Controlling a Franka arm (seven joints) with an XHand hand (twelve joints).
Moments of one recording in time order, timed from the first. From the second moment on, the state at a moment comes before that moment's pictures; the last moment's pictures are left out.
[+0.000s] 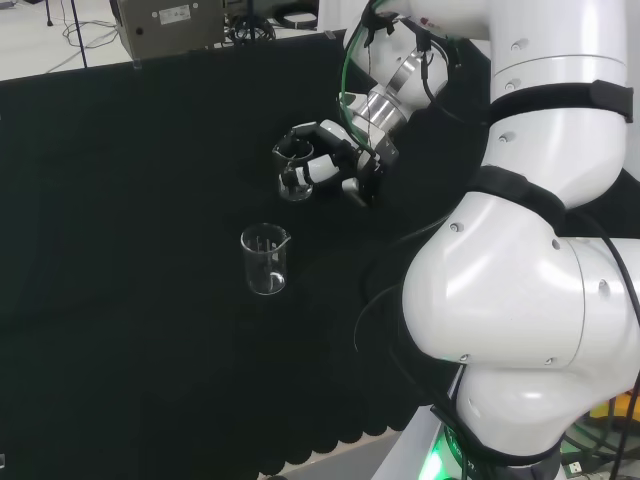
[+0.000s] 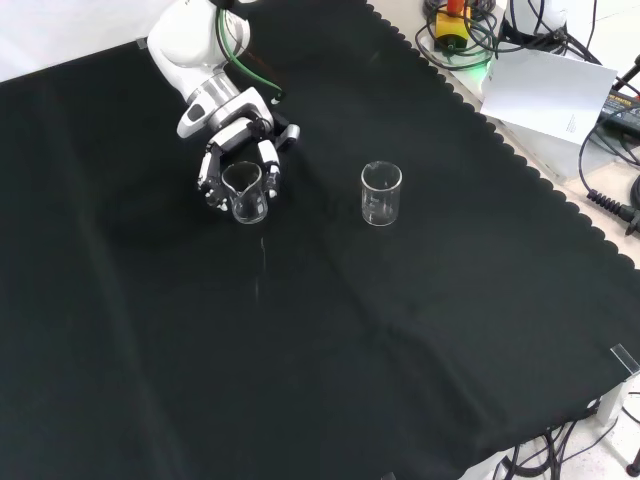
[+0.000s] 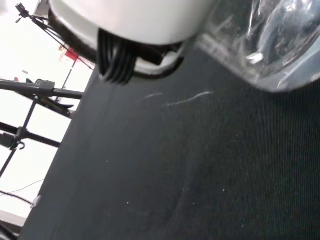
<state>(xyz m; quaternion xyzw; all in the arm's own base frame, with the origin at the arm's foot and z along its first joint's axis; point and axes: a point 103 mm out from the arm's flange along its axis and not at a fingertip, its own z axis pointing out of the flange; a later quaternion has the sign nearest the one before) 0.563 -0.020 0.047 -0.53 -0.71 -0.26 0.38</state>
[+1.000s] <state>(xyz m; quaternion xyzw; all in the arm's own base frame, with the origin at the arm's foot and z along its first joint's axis) 0.560 -0.048 0.117 -0.58 -0.74 -0.24 0.25</state>
